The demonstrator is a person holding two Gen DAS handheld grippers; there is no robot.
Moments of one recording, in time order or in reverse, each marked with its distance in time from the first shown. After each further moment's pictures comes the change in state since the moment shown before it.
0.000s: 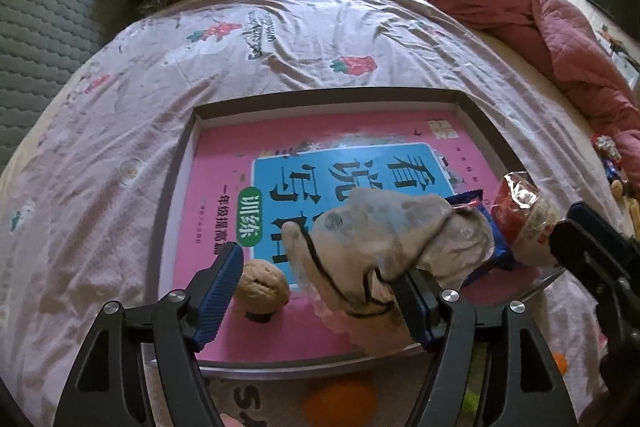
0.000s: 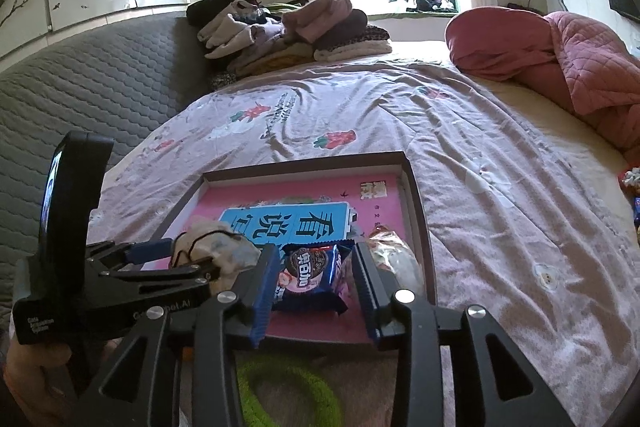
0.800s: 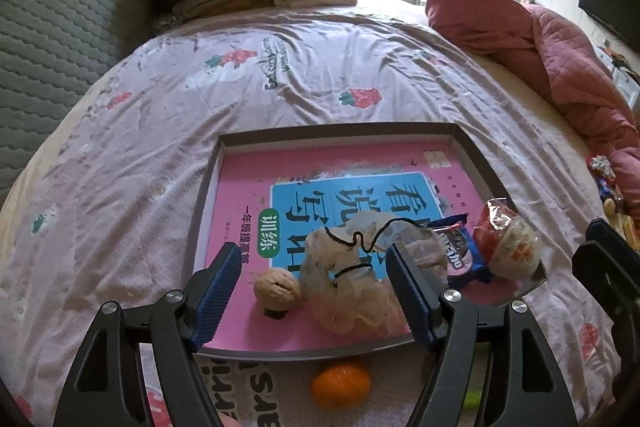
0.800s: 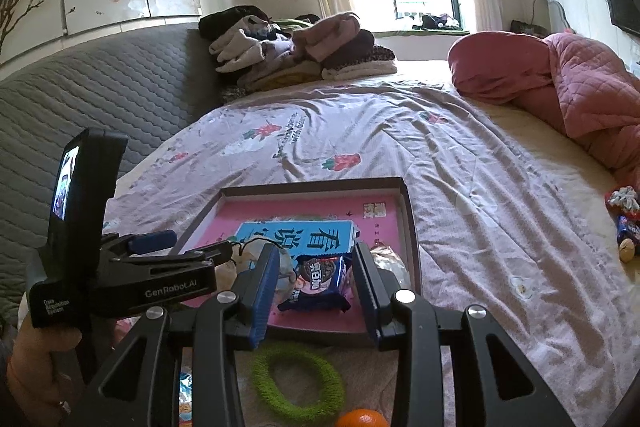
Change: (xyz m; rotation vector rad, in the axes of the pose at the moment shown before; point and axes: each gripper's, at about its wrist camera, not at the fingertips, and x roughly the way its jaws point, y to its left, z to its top) left arm -0.042 0.004 0.007 -0.028 -0.081 0.020; right arm -0.044 0.008 0.011 -0.028 -0.056 0.011
